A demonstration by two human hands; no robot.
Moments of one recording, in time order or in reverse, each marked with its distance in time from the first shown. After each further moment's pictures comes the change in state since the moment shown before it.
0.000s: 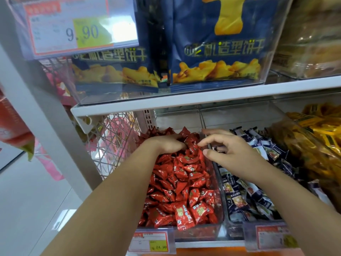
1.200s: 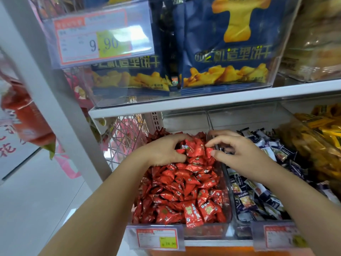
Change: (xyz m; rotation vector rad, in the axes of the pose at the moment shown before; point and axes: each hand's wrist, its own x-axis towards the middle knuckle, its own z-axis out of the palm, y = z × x) left_hand -0.061 -0.016 -0.004 -0.052 0.146 0.341; right_hand 0.000 0.000 0.000 -0.032 -0.017 0.002
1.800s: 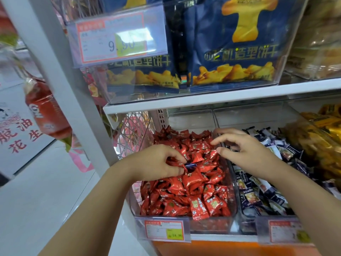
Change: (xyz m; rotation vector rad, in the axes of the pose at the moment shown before) left_hand -0.060 0.000 -0.006 0.106 -0.048 -0.053; right_hand -0.001 -0.005 0.000 -0.050 -0.010 -0.023
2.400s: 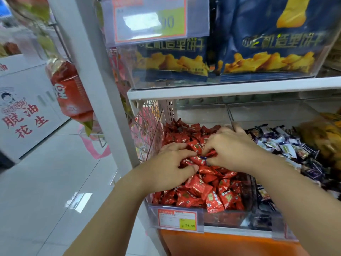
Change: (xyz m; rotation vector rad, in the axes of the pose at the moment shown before) left_hand -0.021 -0.005 0.030 -0.008 0.150 -0.027; right_hand 0.027 -0.048 0.036 -0.765 -0.266 -0.080
